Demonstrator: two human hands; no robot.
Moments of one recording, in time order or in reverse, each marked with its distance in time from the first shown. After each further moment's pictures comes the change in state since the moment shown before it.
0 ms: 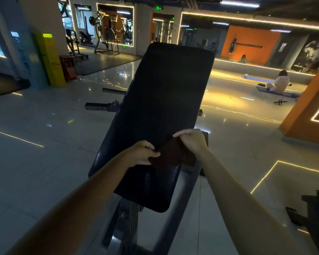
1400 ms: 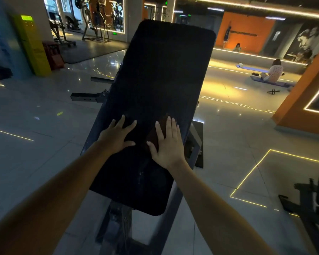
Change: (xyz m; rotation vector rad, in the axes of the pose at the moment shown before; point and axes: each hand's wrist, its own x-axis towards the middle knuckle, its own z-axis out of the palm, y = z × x) left_hand 0.072 -0.018 -0.068 1.372 0.276 0.331; right_hand 0.026 0.067 0.083 -1.001 0.085 -0.465
